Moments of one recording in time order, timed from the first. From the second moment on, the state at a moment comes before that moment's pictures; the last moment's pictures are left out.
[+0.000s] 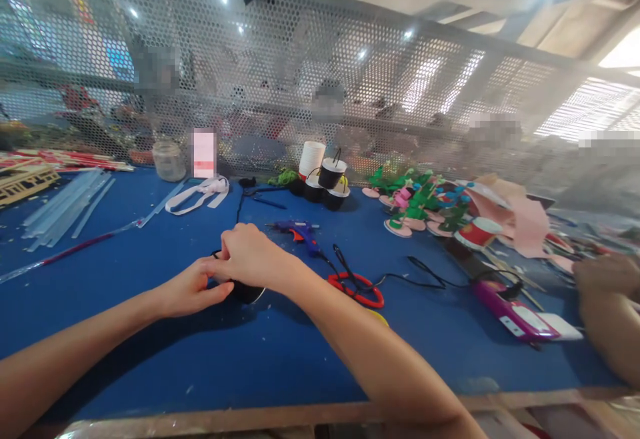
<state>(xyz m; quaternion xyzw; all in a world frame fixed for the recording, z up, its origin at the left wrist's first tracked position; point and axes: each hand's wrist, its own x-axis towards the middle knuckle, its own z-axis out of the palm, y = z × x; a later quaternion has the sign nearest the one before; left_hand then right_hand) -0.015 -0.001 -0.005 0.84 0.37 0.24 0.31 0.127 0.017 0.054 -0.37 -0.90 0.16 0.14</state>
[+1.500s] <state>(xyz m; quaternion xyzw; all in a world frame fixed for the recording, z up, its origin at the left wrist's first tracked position) -0.007 -0.016 0.008 0.83 0.31 0.28 0.37 0.168 0.000 0.003 -0.47 -0.69 0.40 0.38</state>
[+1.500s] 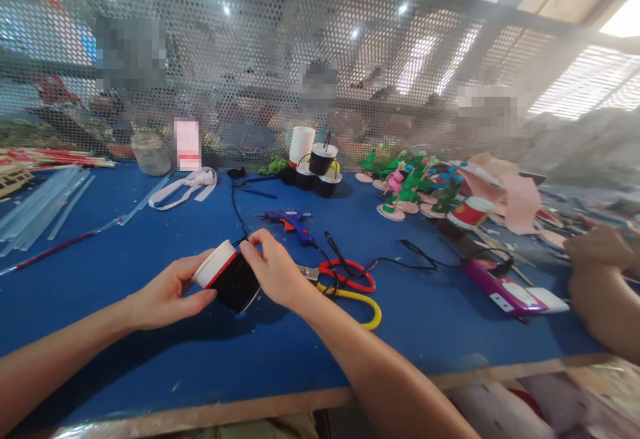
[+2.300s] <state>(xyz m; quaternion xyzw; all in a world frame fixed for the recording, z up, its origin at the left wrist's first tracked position) 0.006 -0.020 0.010 0.66 0.46 0.26 0.53 0.150 -0.020 -0.007 -0.45 -0.82 0.13 0.34</state>
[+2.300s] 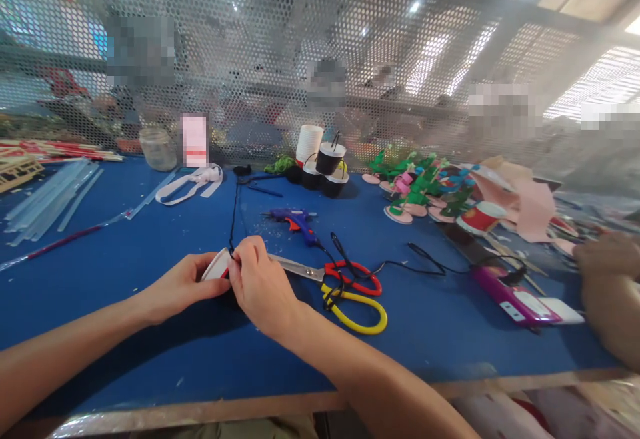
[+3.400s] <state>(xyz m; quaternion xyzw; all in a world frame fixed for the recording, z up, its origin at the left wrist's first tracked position) 0.002 -0.019 -0.001 0.68 0.42 0.29 0.52 0.154 -0.011 -0.006 -0.43 -0.73 0.34 0.40</state>
